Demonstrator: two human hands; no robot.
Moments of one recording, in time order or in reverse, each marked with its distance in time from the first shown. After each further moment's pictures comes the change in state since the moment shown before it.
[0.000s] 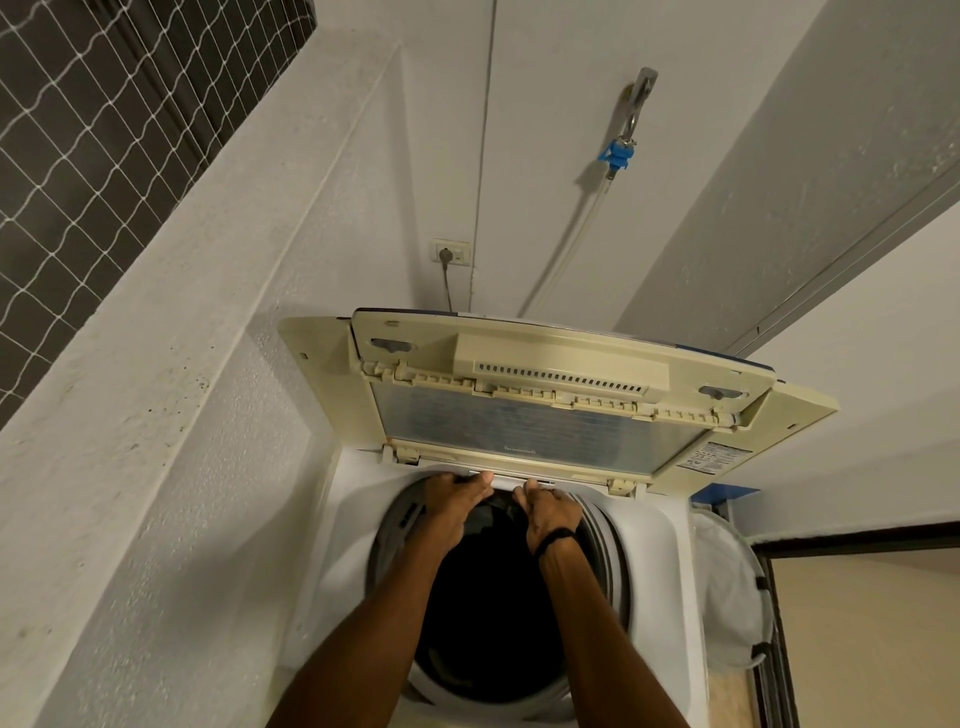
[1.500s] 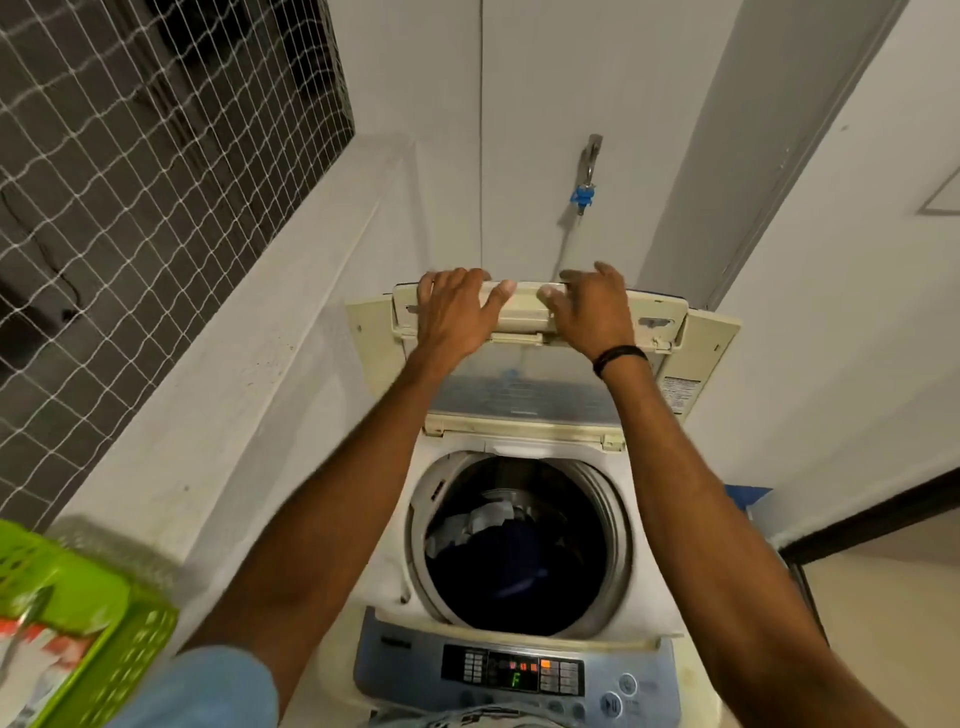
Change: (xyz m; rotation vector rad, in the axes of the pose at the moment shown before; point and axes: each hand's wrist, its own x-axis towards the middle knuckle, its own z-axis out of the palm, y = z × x) left_hand -0.165 0.245 0.021 1.277 0.339 1.175; right_hand -0.194 -0.184 0.022 -1.179 0.051 -1.550
